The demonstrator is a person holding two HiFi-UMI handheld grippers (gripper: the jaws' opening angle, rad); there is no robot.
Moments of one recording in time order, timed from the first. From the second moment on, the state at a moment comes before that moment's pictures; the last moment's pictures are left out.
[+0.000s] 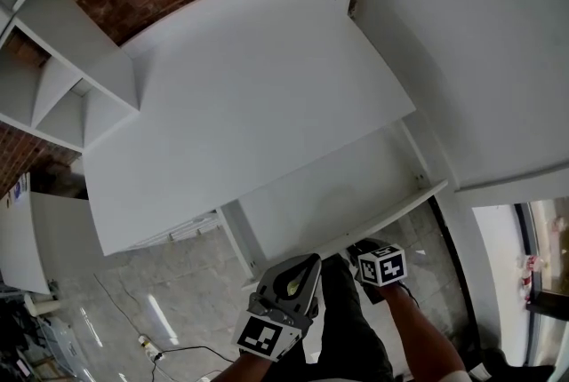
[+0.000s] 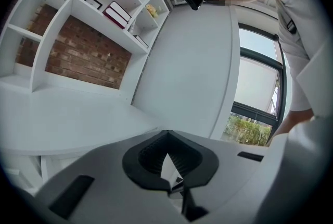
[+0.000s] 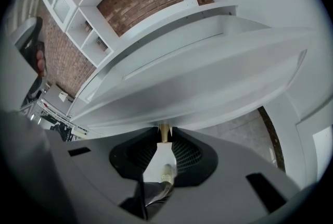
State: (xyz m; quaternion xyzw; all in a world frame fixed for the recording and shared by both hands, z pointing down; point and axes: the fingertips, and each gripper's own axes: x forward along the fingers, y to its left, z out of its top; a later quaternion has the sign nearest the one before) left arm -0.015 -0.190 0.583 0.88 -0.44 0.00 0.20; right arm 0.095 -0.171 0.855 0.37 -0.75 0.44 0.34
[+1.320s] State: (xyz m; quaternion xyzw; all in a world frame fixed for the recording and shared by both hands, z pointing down) left arm 0.026 -0.160 0.532 0.91 -0.38 0.04 0.19; right arm 0.120 -0.138 0.734 0.40 -0.76 0.44 0.28
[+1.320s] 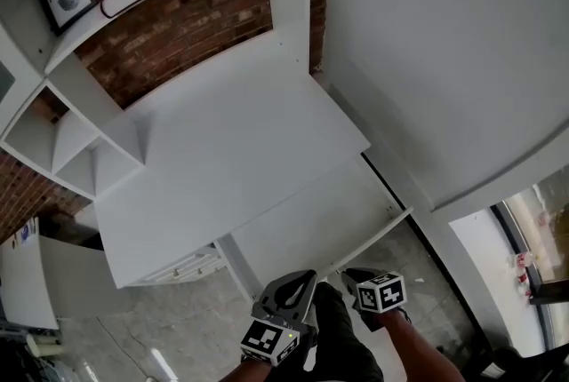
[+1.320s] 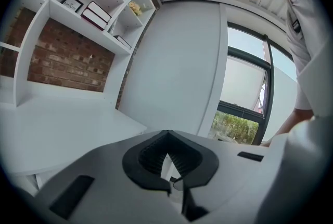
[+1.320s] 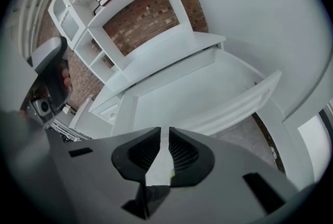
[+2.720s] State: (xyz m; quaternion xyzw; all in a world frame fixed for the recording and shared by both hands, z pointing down) left arm -0.024 -0.196 0.347 0.88 -0.46 -0.02 0.14; right arm 0.008 -0.230 0.360 0.37 -0.91 0.17 0.04
